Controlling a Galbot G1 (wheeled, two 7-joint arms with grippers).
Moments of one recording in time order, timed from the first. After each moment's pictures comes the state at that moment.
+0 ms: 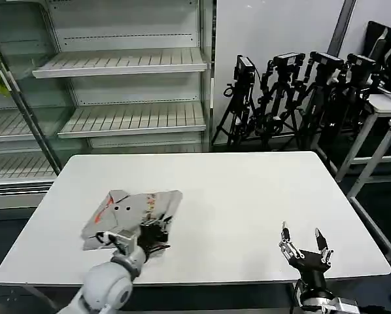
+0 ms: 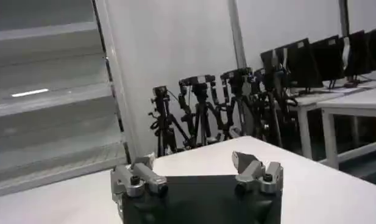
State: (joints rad) left arm 1.12 -1.12 -0.16 -1.97 -0.52 0.52 -0.14; right arm -1.70 1.43 0.54 2.31 0.30 -0.09 0.25
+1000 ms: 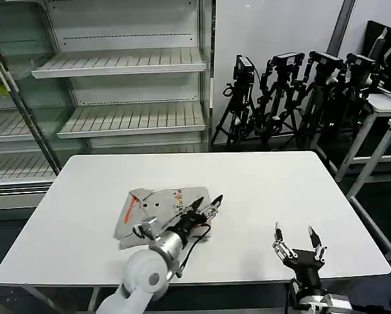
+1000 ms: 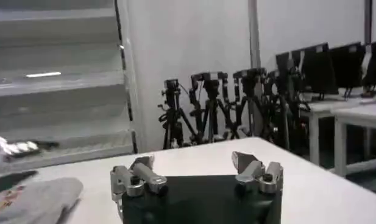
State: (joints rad) left arm 1.06 -1.34 -0.13 -1.97 -0.90 0.39 -0.17; right arm -1.68 1.42 0.53 2.31 0.21 -0.13 0.21
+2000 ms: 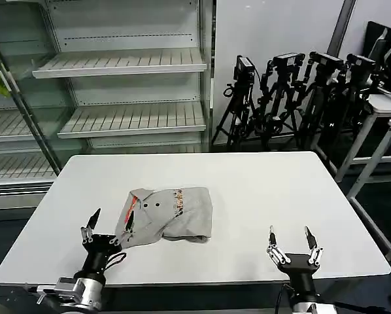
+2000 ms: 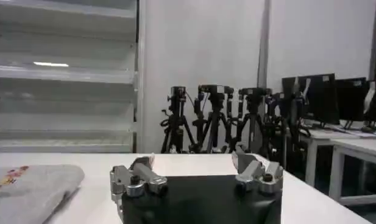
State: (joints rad) left arm 1.57 -1.33 -0.57 -2.23 -0.15 0.14 -0.06; right arm -1.71 1.44 0.48 2.30 0.02 -0.07 0.21
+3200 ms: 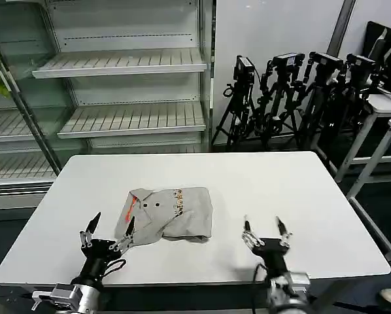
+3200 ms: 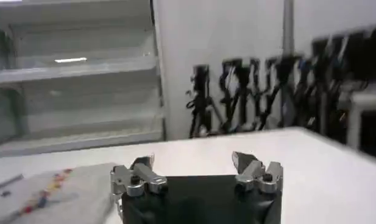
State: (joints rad) left arm 1.62 -1.33 -0.58 -2.28 -0.15 0.18 -0.03; right arm -1.48 1.47 0.35 2.23 0.17 -0.32 0.22
